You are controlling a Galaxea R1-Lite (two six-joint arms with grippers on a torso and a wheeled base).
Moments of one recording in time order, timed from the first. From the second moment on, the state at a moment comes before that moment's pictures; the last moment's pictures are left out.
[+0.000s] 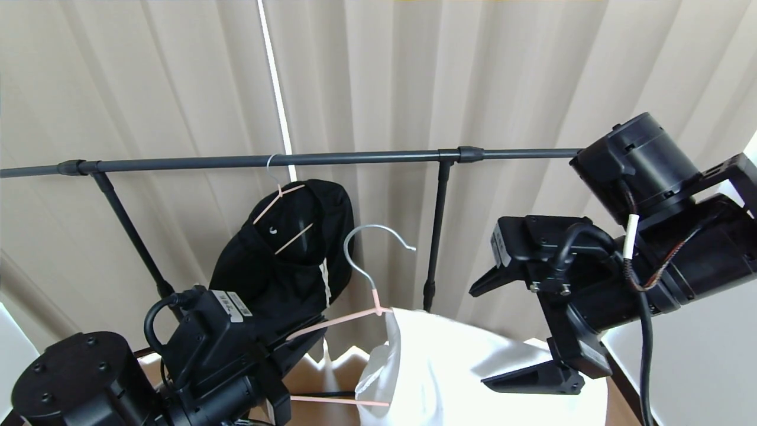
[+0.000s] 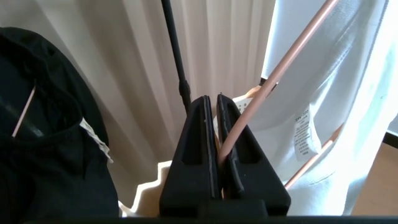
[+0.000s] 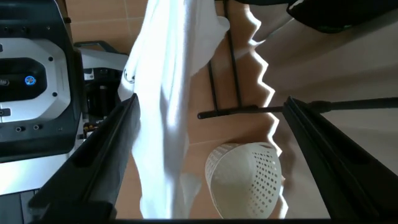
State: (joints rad) left arm -0.66 1.72 -0.08 -1.57 -0.09 0.16; right arm 0.64 1.64 -1.32 0.64 0.37 -0.70
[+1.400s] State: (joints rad) left arm -0.66 1.69 -0.10 -1.57 -0.09 0.14; right arm 0.63 1.75 -1.38 0.55 0.30 -0.57
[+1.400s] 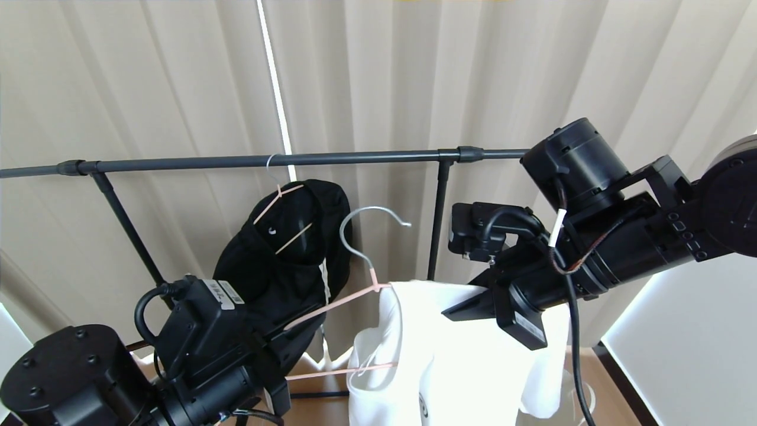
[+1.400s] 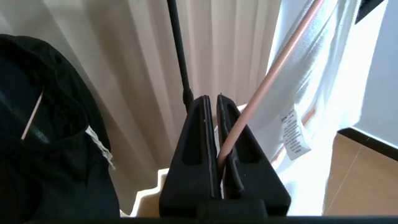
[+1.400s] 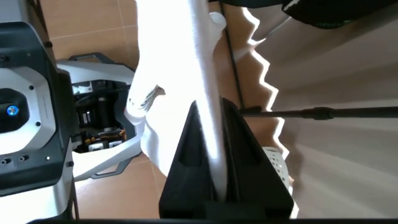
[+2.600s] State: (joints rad) left arm -0.63 1.65 -0.07 -1.57 -0.20 0.10; right arm 0.62 1.62 -1.35 0.52 0.26 -0.53
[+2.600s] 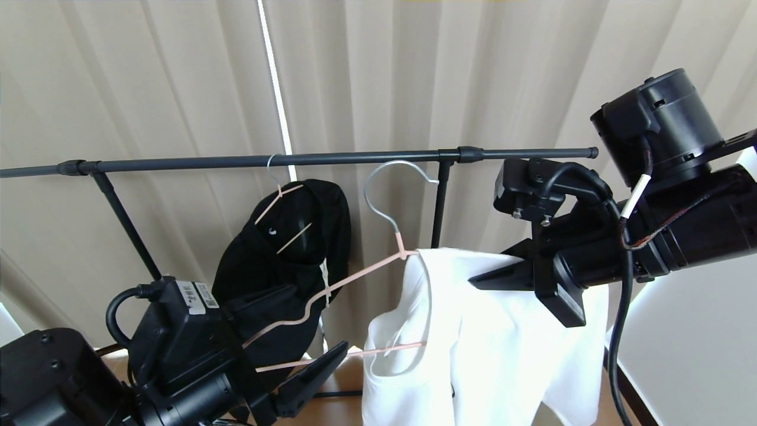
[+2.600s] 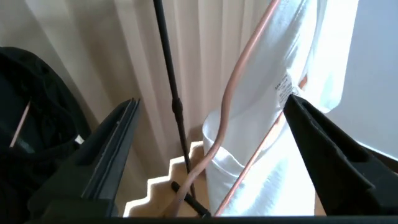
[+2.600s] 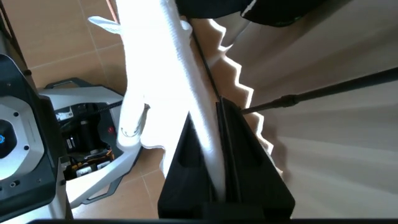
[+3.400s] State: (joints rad) left arm -0.47 1.64 -0.08 -1.57 -0.34 -0.08; right arm 0.65 1.60 -1.33 0.43 -0.16 -0.53
